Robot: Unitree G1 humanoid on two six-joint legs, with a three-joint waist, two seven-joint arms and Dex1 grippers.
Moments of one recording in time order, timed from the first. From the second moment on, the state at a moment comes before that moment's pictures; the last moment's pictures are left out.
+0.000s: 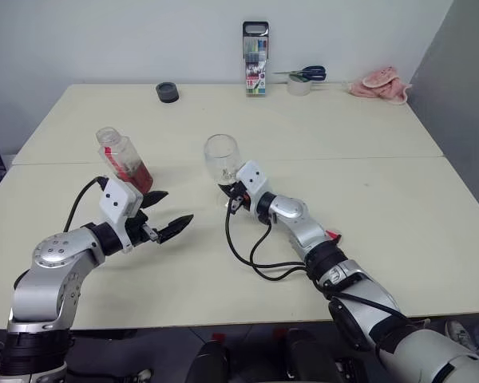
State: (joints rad) left arm -0.14 0.71 0.25 -0.20 -0.43 0.43 -0.83; right arm -0.88 0.07 0.24 0.85 0.01 -0.15 0.50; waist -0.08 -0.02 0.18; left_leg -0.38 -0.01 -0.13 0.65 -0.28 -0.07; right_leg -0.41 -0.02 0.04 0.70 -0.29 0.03
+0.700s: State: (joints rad) left arm -0.31 0.72 0.25 -0.13 -0.39 0.23 -0.85; right arm -0.88 0.07 0.22 0.87 0.01 -0.15 0.53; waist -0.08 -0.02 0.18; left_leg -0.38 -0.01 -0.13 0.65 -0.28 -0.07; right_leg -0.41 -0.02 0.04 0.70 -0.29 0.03
